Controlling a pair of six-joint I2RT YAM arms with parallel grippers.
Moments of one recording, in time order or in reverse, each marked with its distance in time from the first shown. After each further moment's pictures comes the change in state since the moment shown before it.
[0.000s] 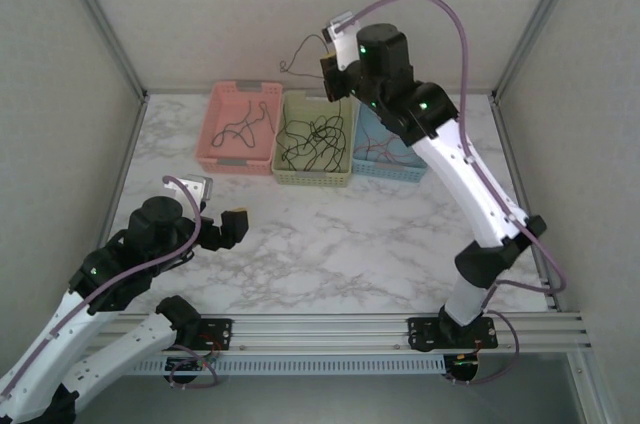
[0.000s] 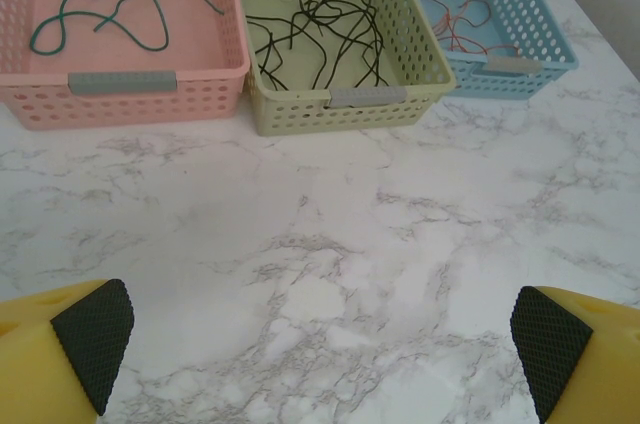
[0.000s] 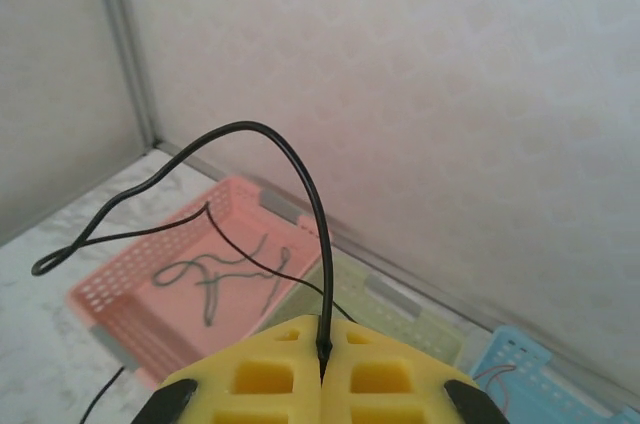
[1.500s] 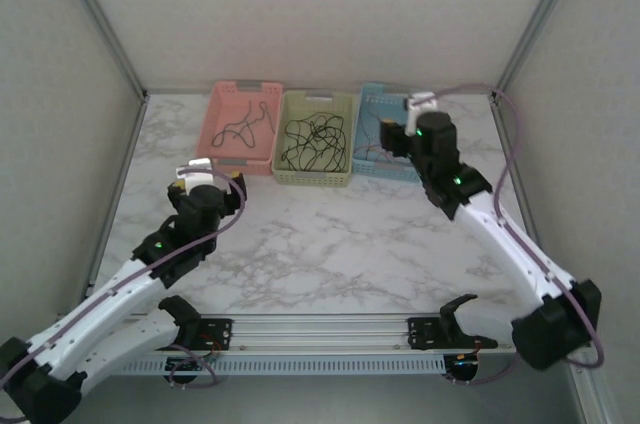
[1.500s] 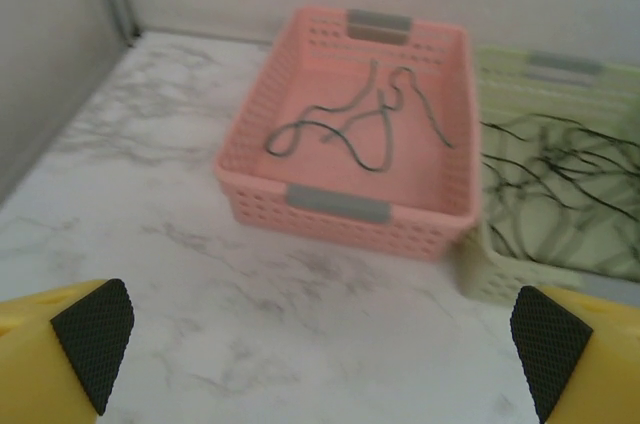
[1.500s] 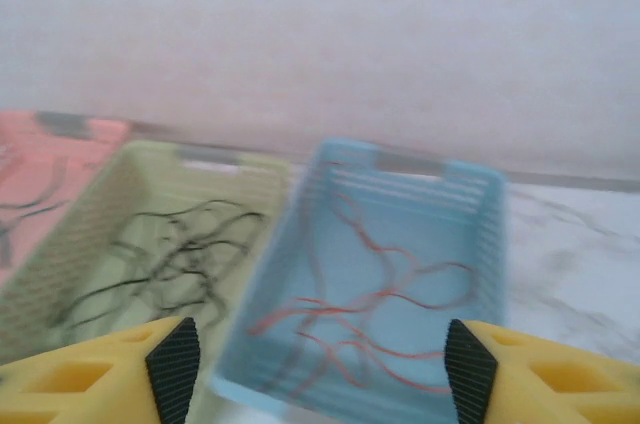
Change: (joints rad) left arm 0.039 0.216 -0.303 0.610 -0.604 0.054; right arm -0.249 -0.605 -1.168 0.517 0.123 0.177
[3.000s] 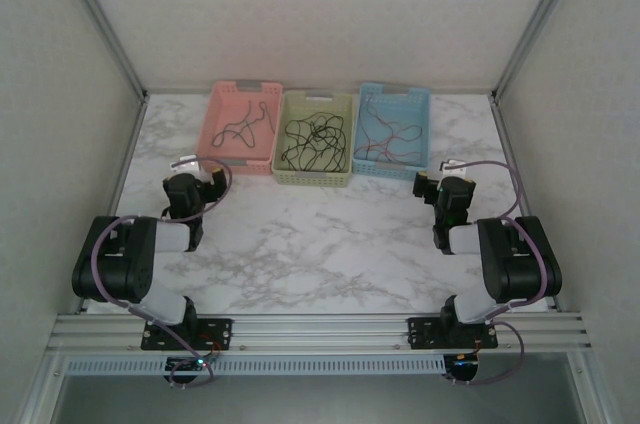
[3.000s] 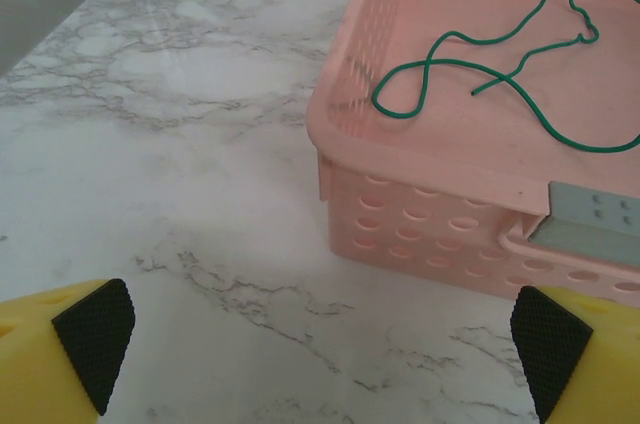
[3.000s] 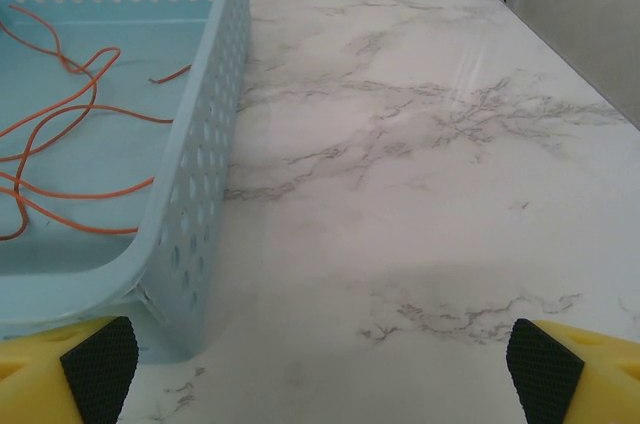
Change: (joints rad) left arm 0.591 0.746 -0.228 1.022 0.570 0.235; right arm -0.355 0.378 -0.655 0.997 -0.042 -0.028
